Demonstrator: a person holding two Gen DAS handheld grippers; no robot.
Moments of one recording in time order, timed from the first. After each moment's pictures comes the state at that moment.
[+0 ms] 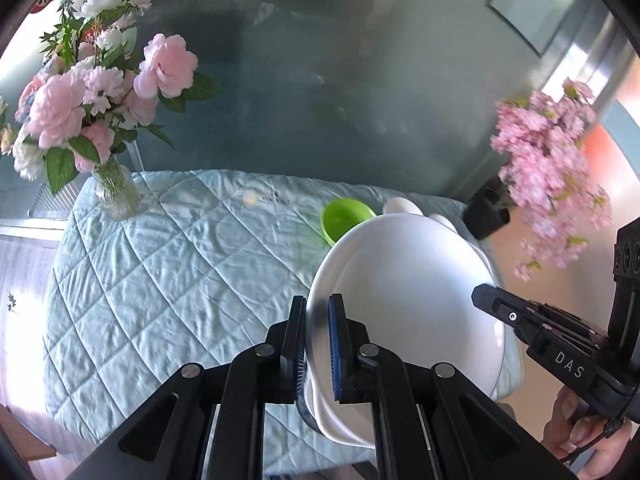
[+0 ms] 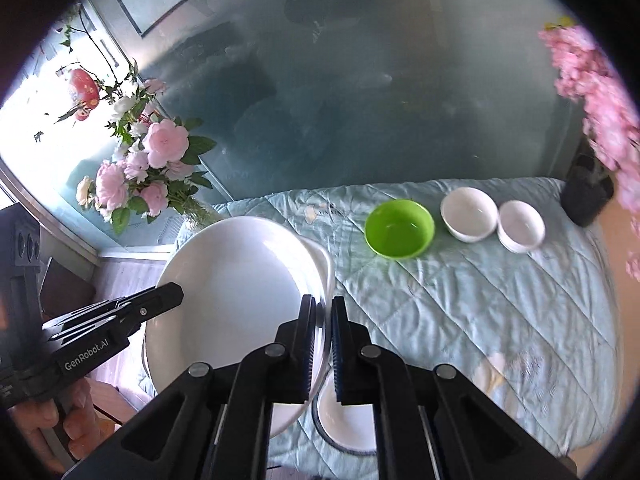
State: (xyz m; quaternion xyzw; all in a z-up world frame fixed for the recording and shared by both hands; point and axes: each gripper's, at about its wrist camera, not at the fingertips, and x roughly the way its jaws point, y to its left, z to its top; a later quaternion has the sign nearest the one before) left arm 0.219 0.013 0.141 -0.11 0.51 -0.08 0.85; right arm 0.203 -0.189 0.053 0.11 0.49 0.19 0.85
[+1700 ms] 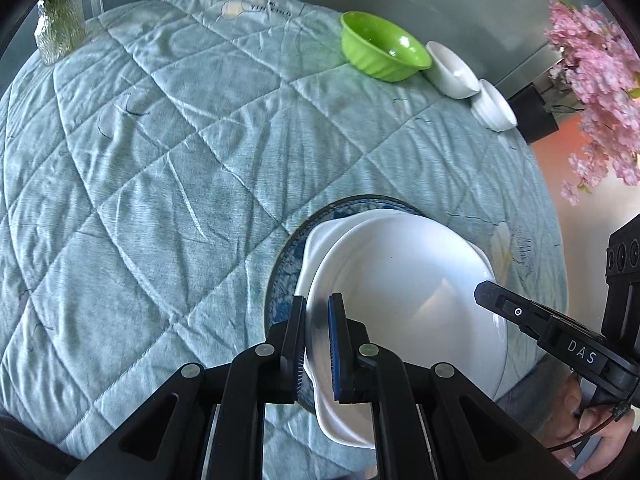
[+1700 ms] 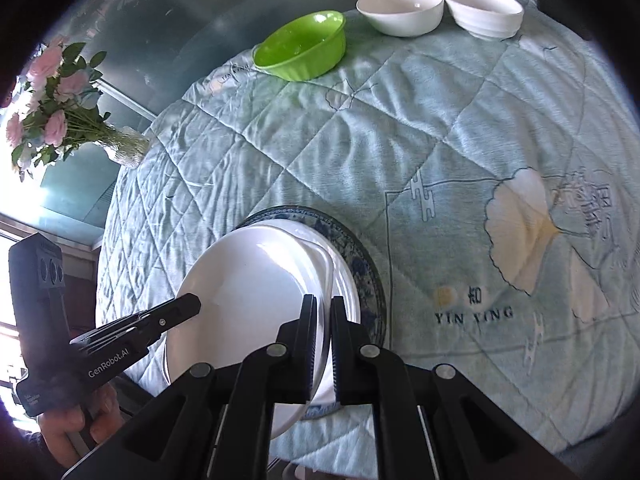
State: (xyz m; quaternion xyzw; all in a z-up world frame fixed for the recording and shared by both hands) left arm 0.183 -0.032 -0.166 -0.14 0.62 -0.09 0.77; right arm 0.162 -0.233 -0.177 0.18 0.60 0.16 0.77
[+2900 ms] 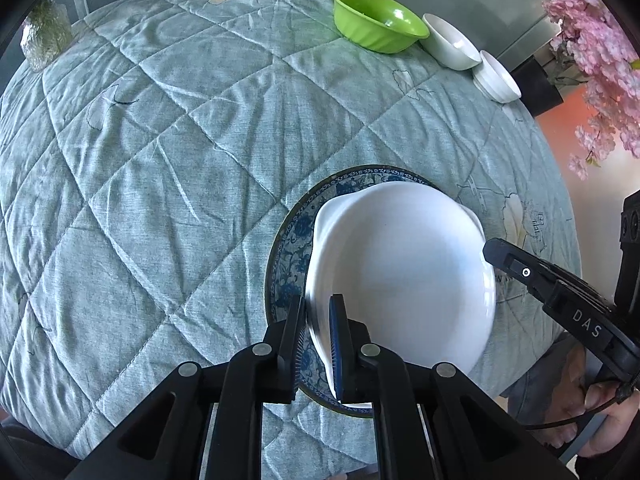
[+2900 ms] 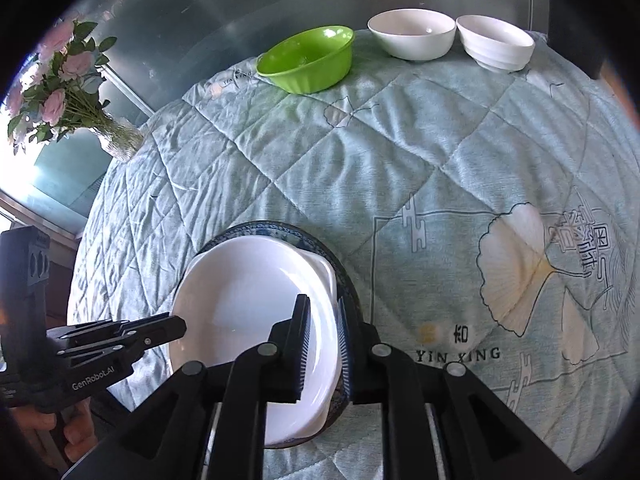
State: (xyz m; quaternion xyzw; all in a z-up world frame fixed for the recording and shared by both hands) left arm 0.179 -0.041 -0.174 -0.11 0.64 -0.10 0.76; right arm 0.163 -0.231 -0.184 0.13 0.56 0.16 0.80
